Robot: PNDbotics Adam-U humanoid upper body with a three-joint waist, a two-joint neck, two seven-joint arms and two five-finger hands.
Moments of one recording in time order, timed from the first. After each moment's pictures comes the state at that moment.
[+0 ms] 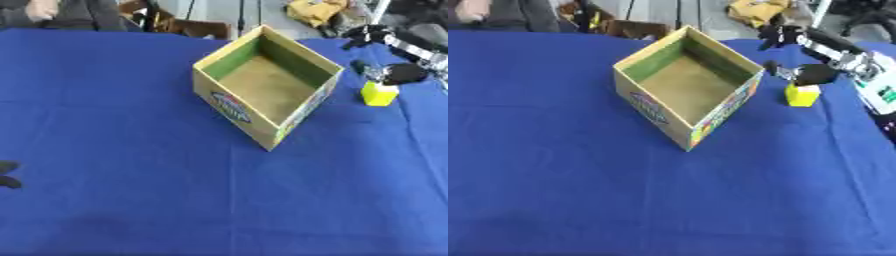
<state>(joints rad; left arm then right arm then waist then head) -0.15 0.23 -0.05 -1.76 0.20 -0.16 -0.20 -0.38 -0.98 0.00 -1.13 0.22 -0.64 0.23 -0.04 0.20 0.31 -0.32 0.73</state>
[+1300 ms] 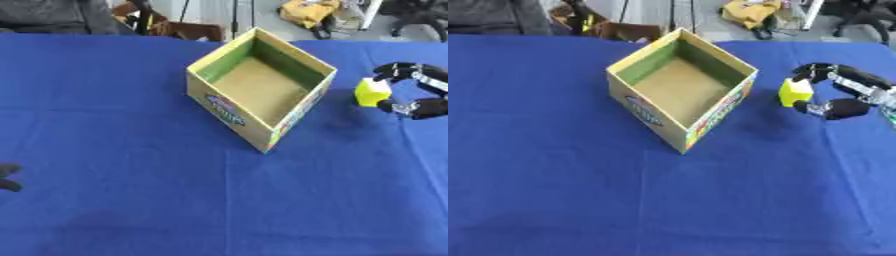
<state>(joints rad) -0.15 0.24 -0.05 -1.77 0.20 -0.16 -0.20 -0.27 -0.99 -0.03 -1.03 0.26 -0.68 0.25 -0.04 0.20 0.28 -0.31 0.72</state>
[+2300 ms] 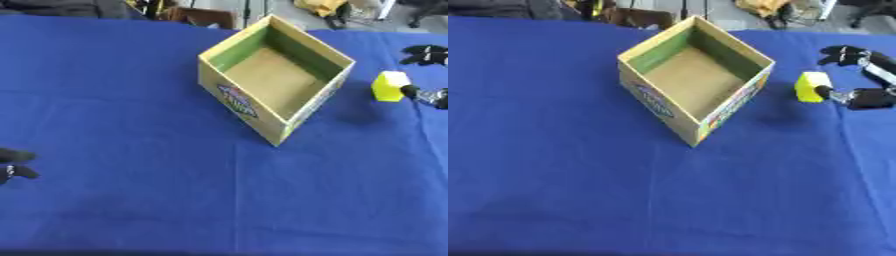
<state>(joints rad) -0.15 0.24 -0.05 -1.77 0.19 -0.16 -0.20 -0.25 -1.00 -0.08 -1.08 0.23 -0.64 0.13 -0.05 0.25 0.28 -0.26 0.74</state>
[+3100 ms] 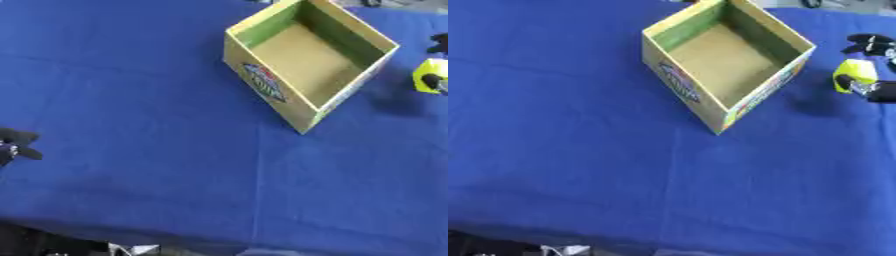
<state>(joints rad) -0.17 0.24 -0.04 -1.80 0.18 -0.17 -0.19 -0.19 -1.01 -0.14 -1.08 0.24 -0.62 0.09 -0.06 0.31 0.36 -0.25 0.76</state>
